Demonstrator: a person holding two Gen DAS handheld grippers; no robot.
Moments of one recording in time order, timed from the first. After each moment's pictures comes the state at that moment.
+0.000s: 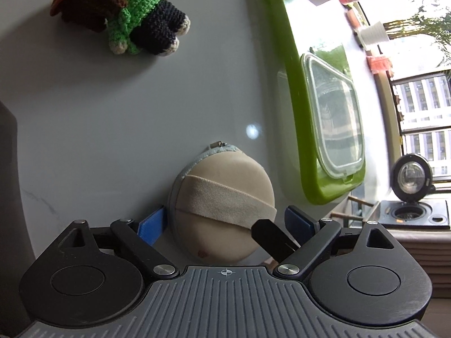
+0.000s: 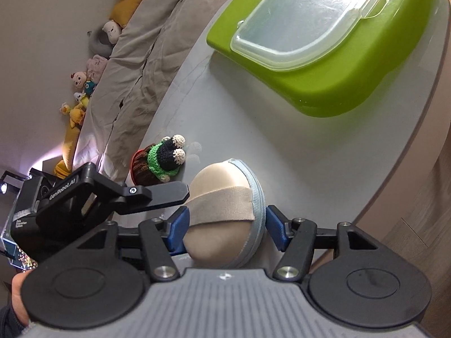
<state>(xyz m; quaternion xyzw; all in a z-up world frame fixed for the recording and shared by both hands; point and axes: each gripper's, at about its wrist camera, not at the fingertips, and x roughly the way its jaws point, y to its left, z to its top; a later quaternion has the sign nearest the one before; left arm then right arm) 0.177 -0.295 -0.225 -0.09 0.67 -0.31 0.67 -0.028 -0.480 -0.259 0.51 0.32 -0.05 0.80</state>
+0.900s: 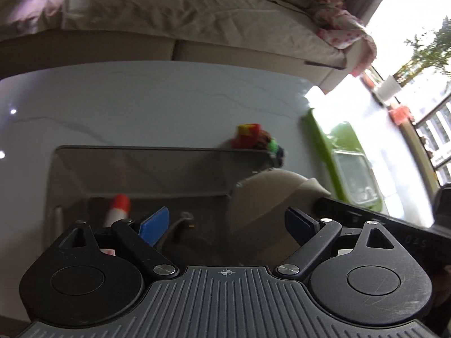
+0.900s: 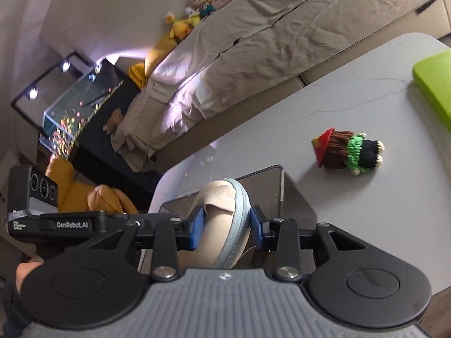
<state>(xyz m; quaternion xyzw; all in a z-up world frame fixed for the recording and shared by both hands) 0.148 -0.019 -0.036 -0.04 0.51 -0.21 0.83 0.054 -0.315 -0.049 0.30 0.37 0.16 0.86</state>
